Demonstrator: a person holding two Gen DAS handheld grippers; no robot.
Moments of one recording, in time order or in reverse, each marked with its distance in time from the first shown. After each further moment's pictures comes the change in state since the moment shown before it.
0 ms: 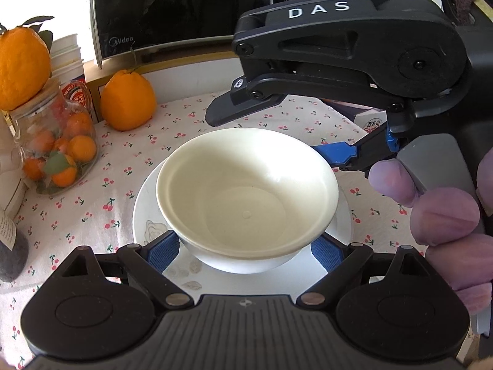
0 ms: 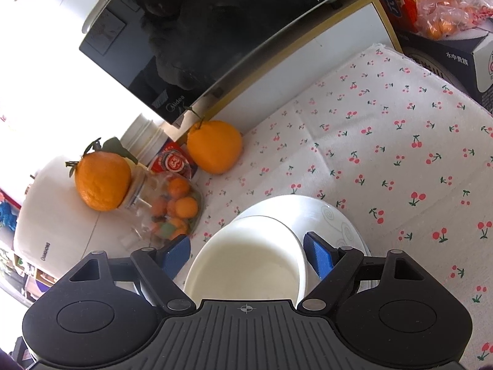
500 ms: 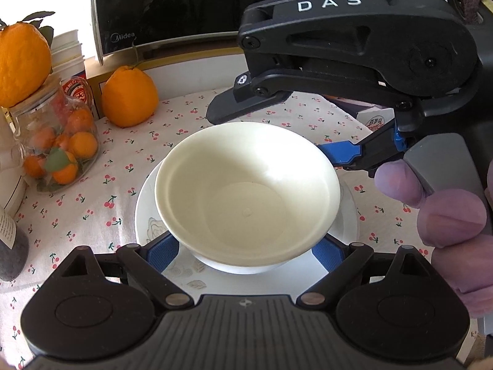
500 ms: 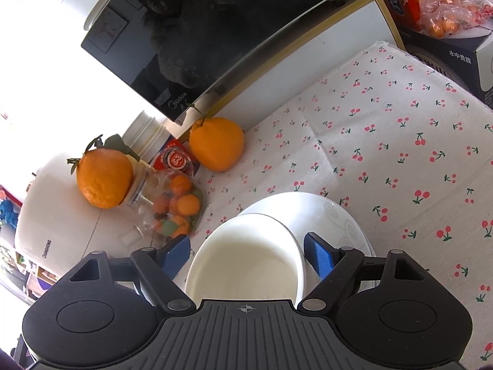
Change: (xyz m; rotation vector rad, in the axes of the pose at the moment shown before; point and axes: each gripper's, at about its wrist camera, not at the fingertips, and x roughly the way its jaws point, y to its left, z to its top) left arm 0.004 0.005 0.000 -0.005 0.011 0.000; right arm 0.001 0.000 -0.001 0.000 0.015 0.008
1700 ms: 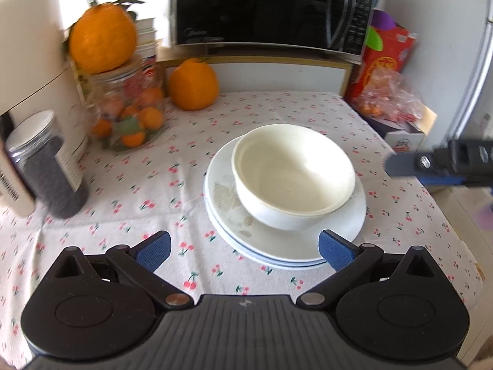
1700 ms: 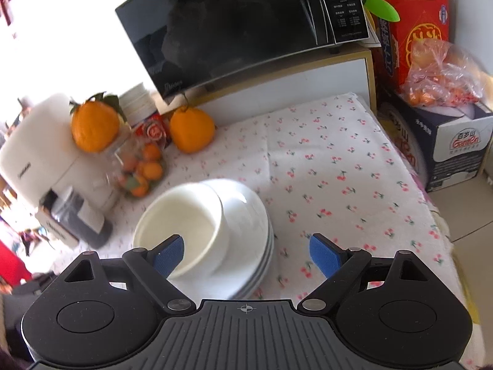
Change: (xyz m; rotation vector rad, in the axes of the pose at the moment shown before) left arm -0.057 0.013 -0.012 -0.196 0.019 0.117; right arm -0.091 -0.001 -0.017 -0.327 0.005 -0.223
